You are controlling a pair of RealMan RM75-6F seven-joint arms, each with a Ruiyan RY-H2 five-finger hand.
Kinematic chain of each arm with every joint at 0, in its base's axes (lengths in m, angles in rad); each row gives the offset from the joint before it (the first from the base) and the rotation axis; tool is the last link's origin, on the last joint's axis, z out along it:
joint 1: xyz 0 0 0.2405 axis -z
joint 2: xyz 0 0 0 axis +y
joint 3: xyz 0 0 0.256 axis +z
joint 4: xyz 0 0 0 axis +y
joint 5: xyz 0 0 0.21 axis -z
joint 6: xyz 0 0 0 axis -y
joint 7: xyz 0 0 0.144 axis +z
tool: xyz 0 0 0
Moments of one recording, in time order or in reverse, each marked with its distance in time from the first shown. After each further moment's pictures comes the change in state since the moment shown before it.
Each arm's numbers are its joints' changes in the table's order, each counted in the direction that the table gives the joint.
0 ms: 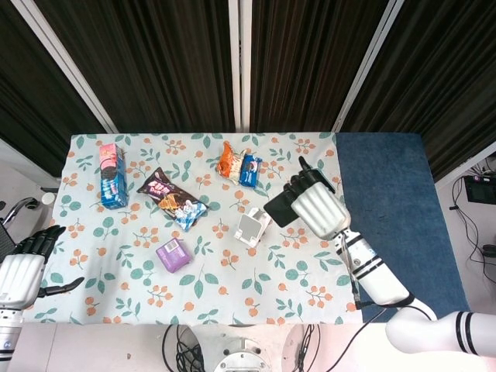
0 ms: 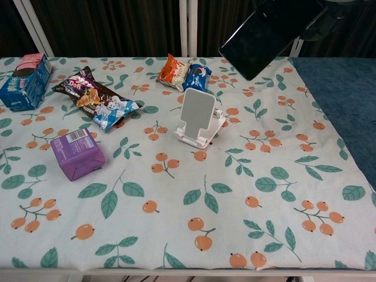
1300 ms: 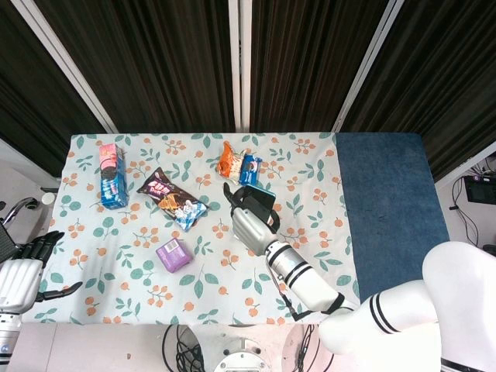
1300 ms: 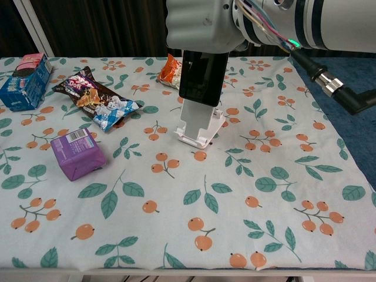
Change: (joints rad) left arm -0.013 -0.021 0.013 0.059 -0.004 0.007 -0.075; right arm -0.556 -0.216 -0.186 -0.041 -0.519 -0.130 -0.673
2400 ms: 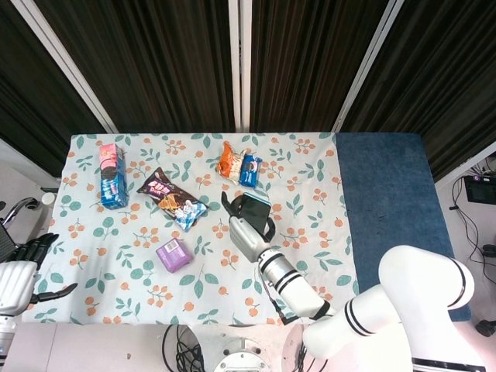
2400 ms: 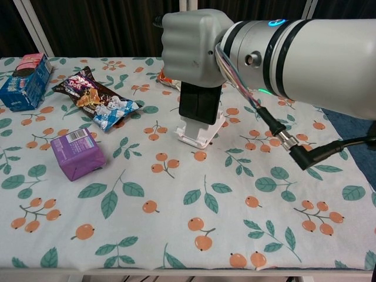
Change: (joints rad) left arm -0.010 -0.004 0.005 0.040 0.009 0.008 -0.041; right arm -0.059 -0.193 -0.066 0.097 -0.084 -0.145 -0.019
